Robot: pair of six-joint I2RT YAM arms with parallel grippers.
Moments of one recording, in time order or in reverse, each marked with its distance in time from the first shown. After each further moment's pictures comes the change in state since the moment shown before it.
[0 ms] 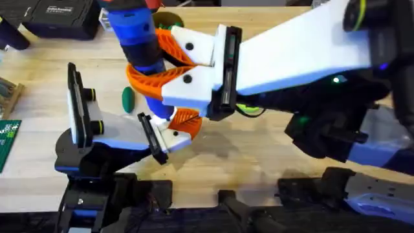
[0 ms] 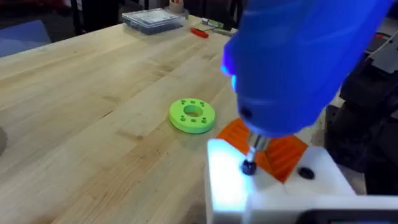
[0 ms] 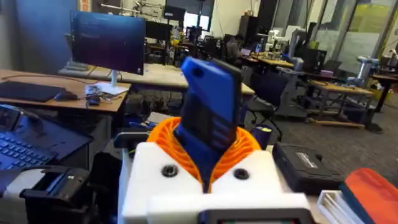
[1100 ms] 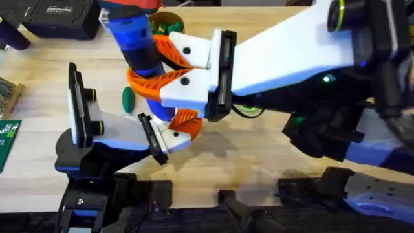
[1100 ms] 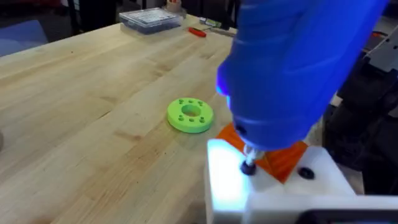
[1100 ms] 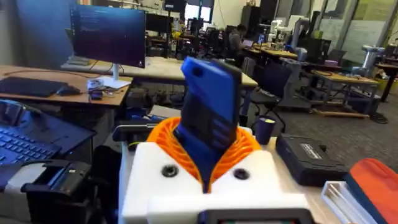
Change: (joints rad) left arm 0.000 0.000 0.000 -0.002 0.007 0.003; right arm 0.000 0.014 0.000 -0.026 -0.001 0.003
